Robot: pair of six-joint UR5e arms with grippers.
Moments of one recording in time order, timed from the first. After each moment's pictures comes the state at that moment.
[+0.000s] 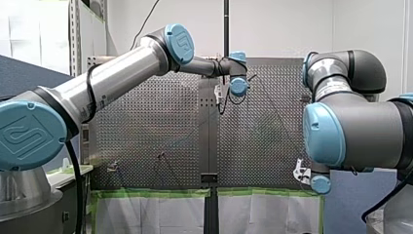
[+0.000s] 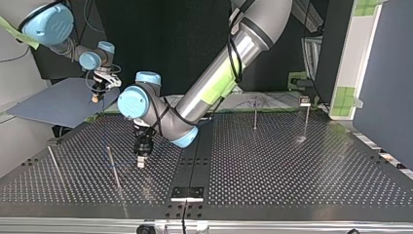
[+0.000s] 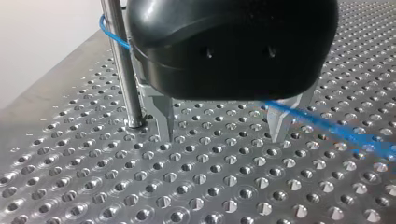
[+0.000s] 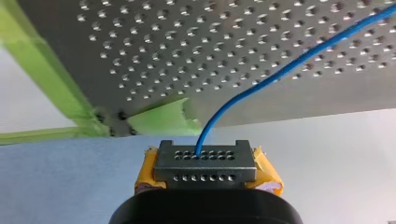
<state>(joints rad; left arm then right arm) -0.73 -2.53 -0.56 -3.11 -2.10 -1.61 1.56 -0.46 1.58 -1.02 1.58 1.74</state>
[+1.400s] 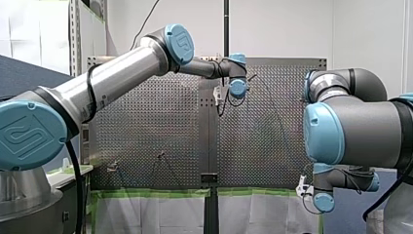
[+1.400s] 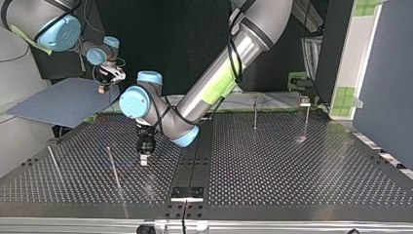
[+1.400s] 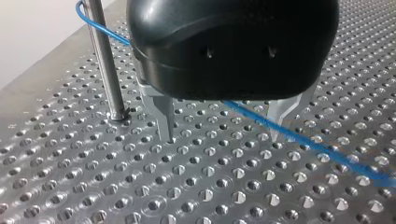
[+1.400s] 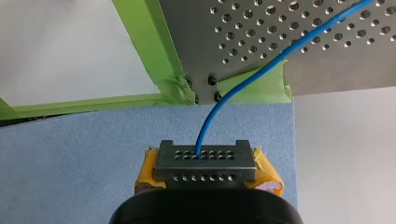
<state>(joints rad) -0.73 -2.53 -0.57 -3.11 -2.11 -1.61 1.54 -0.32 1.53 -1.03 1.57 1.75</state>
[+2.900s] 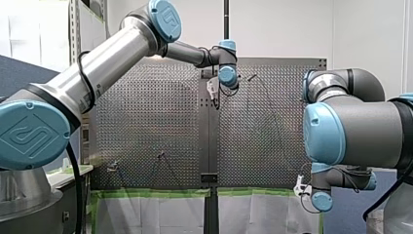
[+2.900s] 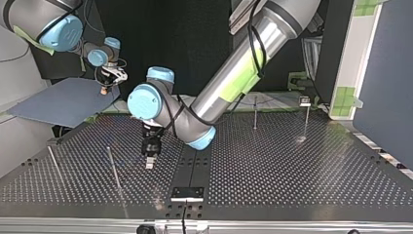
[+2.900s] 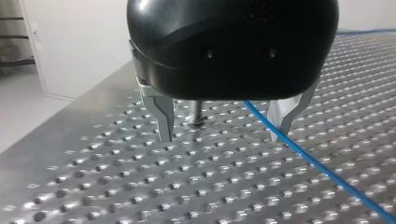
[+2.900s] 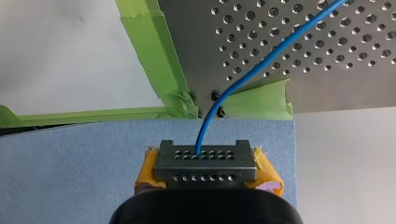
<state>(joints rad) -0.70 -2.35 -0.78 -3.12 -2.01 -1.82 1.55 -0.32 1.52 -1.01 1.56 1.73</state>
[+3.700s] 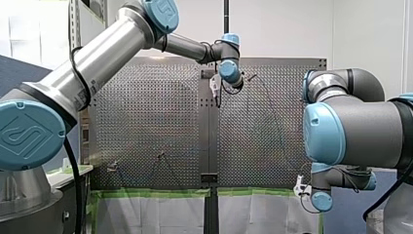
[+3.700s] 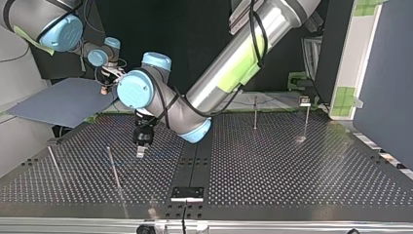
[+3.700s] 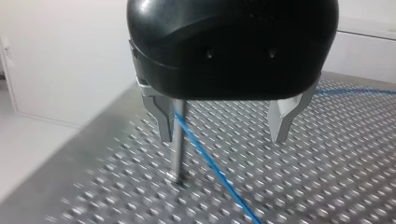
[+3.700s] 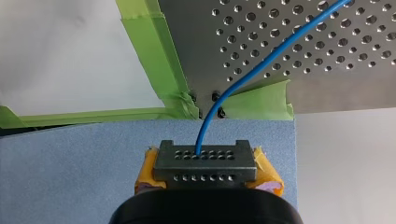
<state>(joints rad) -0.74 -2.29 -0.83 -3.18 -1.98 -1.80 1.55 -0.32 1.52 -1.01 1.56 1.73</state>
